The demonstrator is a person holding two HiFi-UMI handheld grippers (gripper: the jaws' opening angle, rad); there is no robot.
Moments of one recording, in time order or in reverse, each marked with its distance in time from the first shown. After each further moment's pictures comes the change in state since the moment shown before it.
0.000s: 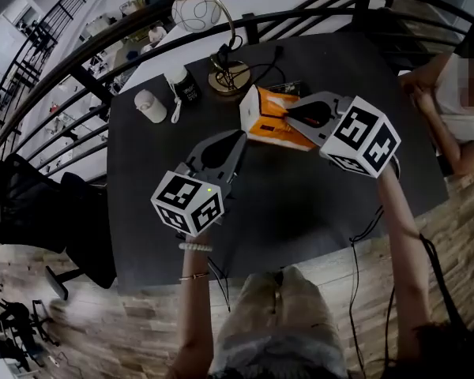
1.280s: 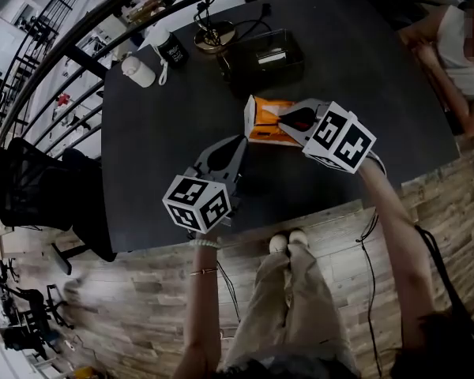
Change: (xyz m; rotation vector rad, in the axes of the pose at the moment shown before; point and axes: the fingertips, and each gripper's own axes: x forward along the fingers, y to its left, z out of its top) left arm -0.026 -0.063 -0.119 -0.140 0.134 0.091; right arm 0.021 0.092 -0.120 0.074 0.078 0.079
